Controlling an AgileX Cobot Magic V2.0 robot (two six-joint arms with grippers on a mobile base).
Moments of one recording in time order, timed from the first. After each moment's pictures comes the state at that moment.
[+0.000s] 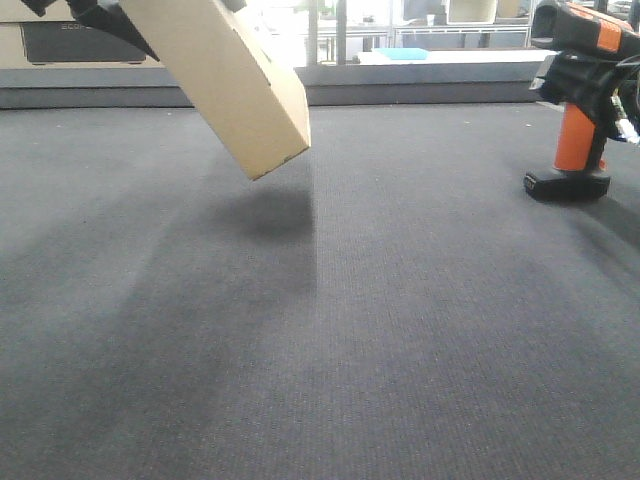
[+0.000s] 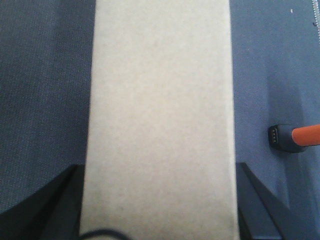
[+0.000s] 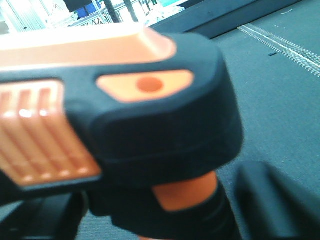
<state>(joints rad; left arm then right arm) -0.39 1.63 -1.48 -0.10 0.69 -0.55 -0.06 1.91 -0.87 0.11 -0.85 0.36</state>
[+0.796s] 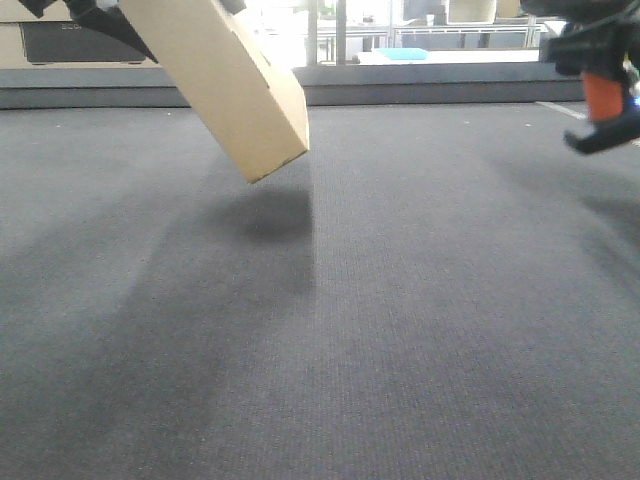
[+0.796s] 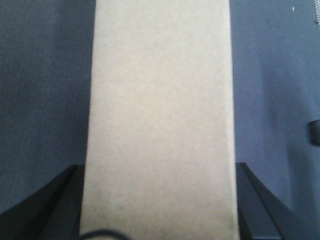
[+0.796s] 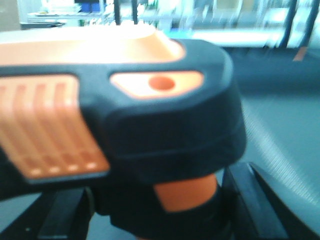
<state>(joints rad) -0.39 1.63 -1.48 -0.10 0.70 -0.55 -0.03 1.78 -0.87 0.19 -0.84 -0.17</state>
